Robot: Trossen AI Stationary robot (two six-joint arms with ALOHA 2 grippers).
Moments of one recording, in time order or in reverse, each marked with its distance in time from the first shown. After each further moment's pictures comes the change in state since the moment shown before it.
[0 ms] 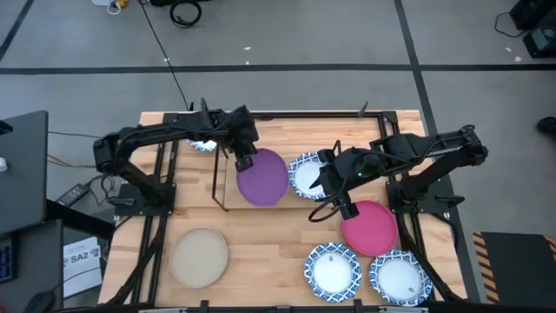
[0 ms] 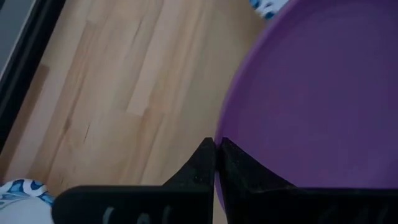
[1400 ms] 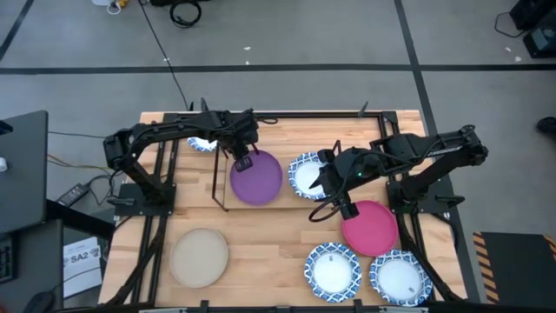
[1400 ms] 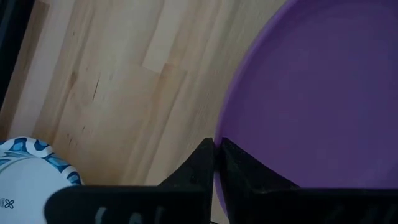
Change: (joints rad) left arm 0.031 0.089 0.000 -0.081 -0.064 -0.004; right arm 0.000 0.000 0.000 0.005 -0.002 0.001
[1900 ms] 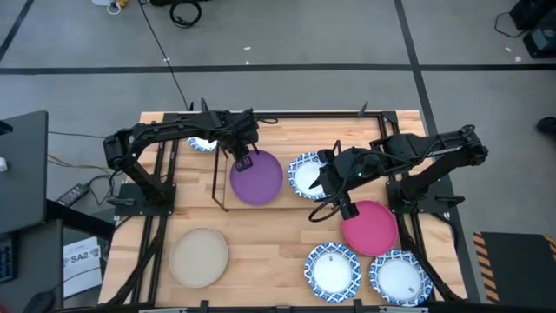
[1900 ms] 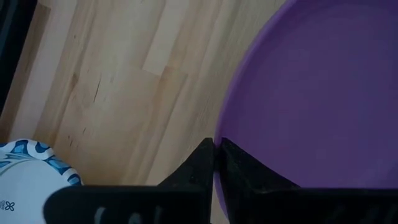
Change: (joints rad) left arm 0.000 0.000 0.000 0.008 0.000 0.000; right arm 0.000 0.000 0.000 -0.001 0.000 0.000
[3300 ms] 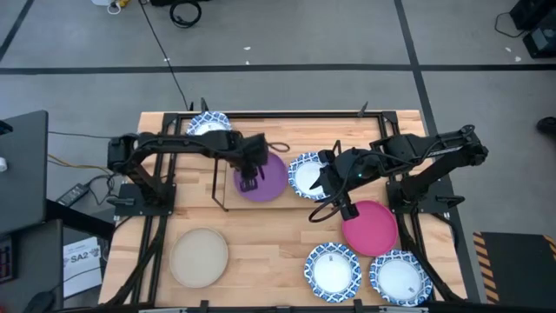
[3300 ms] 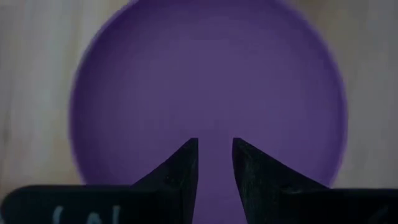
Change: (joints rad) left arm -0.220 0.022 -0.004 0.060 -0.011 -0.001; right arm 0.005 0.000 0.000 -0.003 0.000 0.030
